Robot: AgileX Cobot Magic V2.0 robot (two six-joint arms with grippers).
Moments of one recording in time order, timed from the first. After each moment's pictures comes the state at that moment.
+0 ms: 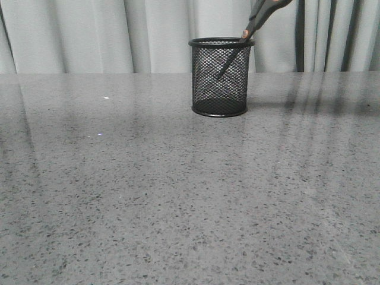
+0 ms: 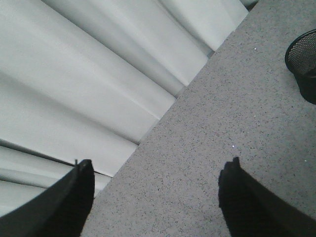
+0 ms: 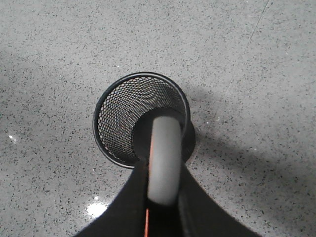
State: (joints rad) left arm -0.51 1.22 -1.75 0.26 1.11 0.48; right arm 0.19 1.59 -1.62 0.44 1.01 -0.33
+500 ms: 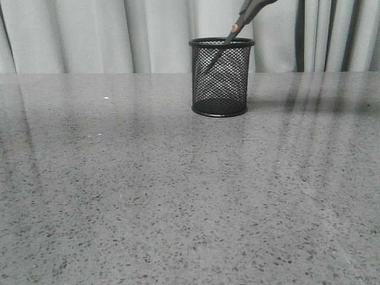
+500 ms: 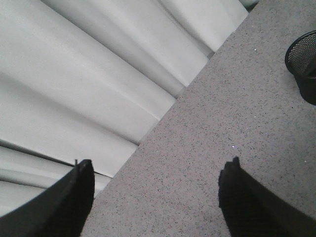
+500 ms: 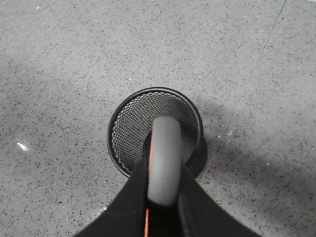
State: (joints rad) left arm -0.51 1.22 -1.75 0.25 1.11 0.48; right arm 0.19 1.59 -1.62 0.49 0.98 -0.35
